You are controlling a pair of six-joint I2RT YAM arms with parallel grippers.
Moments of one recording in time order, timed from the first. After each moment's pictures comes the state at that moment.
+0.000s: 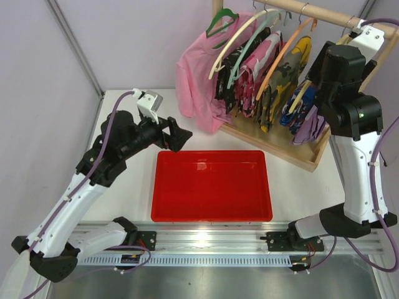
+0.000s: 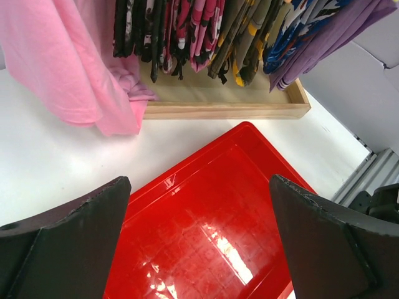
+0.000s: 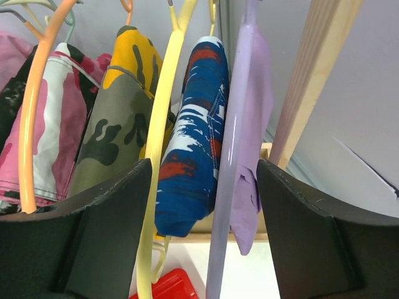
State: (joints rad) left arm -0.60 1.00 1.27 -0.48 0.16 -0.22; right arm 0.30 1.44 2.18 -0.96 0.80 0.28
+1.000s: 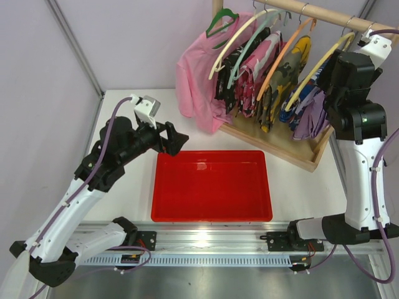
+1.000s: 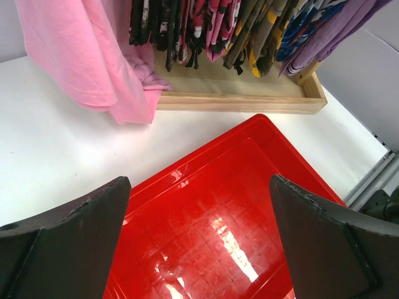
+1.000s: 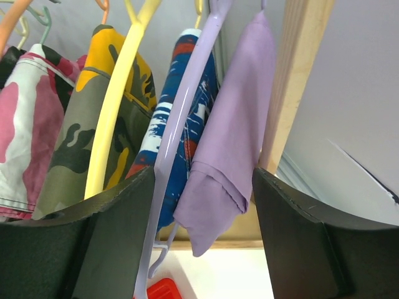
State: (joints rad) left arm -0.60 0.94 1.20 -0.49 0.11 -0.20; right arm 0.16 1.35 2.01 -0.90 0.67 0.28
